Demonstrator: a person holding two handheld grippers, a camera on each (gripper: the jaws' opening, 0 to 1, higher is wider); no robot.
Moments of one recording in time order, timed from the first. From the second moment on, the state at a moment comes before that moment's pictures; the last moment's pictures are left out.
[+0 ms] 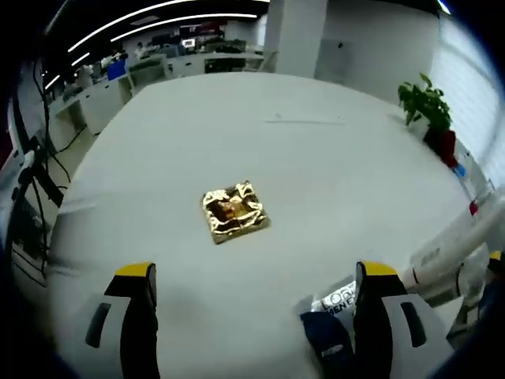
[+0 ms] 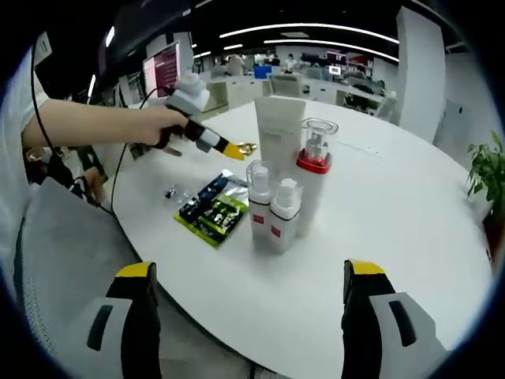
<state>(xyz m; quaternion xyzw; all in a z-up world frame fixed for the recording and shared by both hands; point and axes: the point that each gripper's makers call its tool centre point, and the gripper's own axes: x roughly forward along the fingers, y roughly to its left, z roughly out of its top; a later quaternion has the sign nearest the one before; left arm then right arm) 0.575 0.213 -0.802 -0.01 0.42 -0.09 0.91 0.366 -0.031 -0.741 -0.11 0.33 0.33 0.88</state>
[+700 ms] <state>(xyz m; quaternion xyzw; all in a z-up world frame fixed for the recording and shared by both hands) 0.633 0.219 -0.816 0.00 0.39 -0.01 0.92 0.369 -0.036 -0.741 -0.09 0.33 0.31 0.88</state>
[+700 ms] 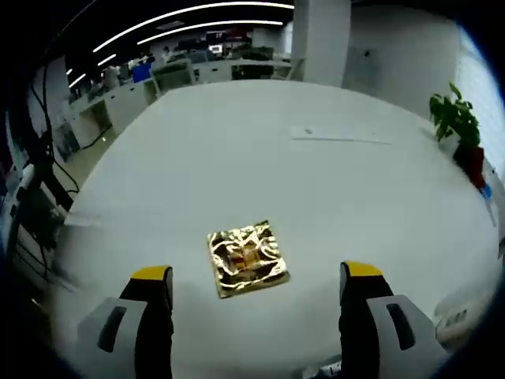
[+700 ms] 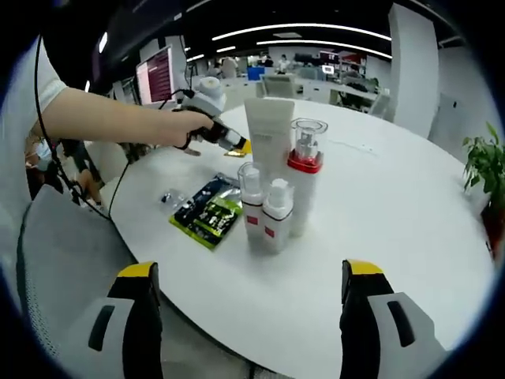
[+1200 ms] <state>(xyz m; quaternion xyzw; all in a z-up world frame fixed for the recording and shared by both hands) 0.639 0.228 -0.833 0.04 0.42 0.01 0.91 0.369 -0.039 -0.743 -0.09 0.34 0.31 0.89</state>
